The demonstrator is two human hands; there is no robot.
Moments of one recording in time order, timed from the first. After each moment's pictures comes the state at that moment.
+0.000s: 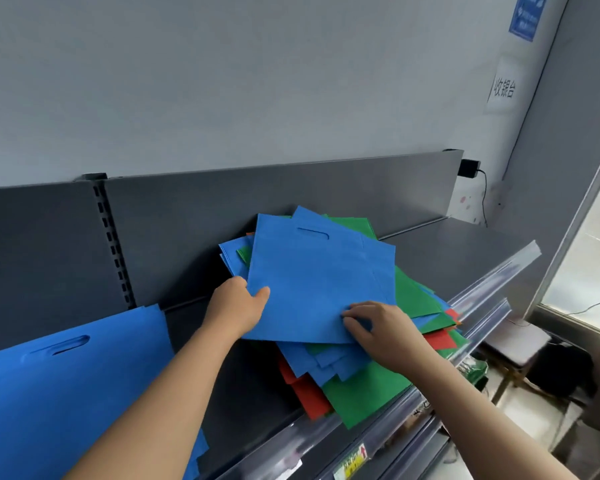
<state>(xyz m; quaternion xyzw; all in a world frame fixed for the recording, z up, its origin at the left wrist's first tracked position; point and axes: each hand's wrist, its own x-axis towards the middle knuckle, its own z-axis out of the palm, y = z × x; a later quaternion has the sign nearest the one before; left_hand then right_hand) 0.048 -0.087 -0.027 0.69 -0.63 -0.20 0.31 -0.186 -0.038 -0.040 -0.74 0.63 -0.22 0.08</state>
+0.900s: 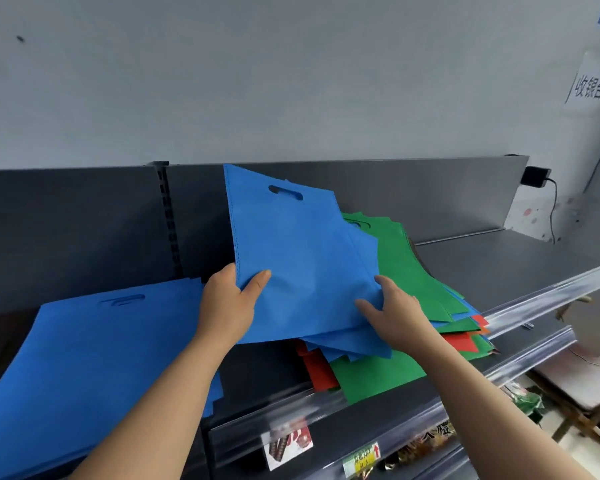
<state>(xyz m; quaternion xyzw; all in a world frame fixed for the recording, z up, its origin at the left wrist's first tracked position) 0.056 -0.006 -0.027 0.58 -0.56 -0.19 0.56 -0.185 -0.050 -0.037 -0.71 0.64 -0.24 0.16</state>
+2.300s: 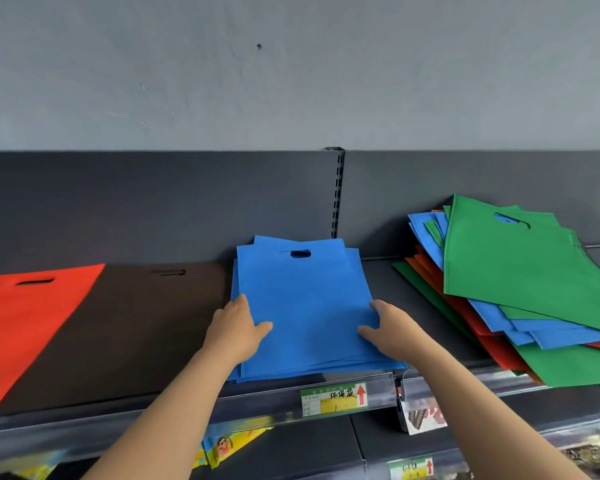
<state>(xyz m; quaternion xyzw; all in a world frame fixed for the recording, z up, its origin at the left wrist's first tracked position) 0.284 0.126 -0.075 0.84 -0.48 -0.14 0.20 0.055 0.025 -0.074 -0.80 0.55 -0.09 0.23</state>
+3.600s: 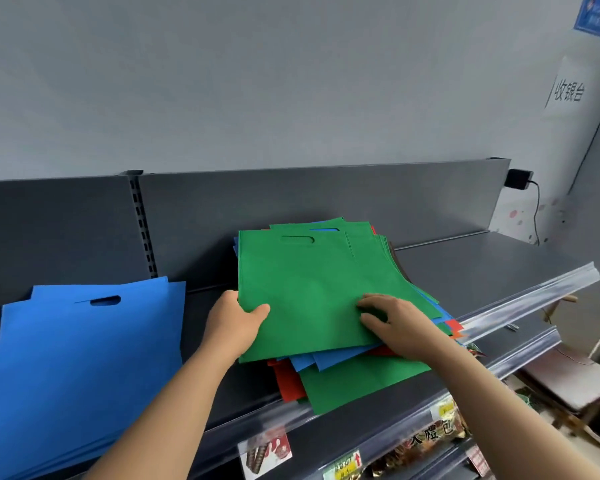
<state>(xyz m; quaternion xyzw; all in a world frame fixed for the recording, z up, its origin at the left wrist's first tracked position) 0.018 -0.031 -0.043 0.71 -0.51 -0.26 0.42 -0.243 -0.062 -0.035 -0.80 0.57 -0.17 0.10</state>
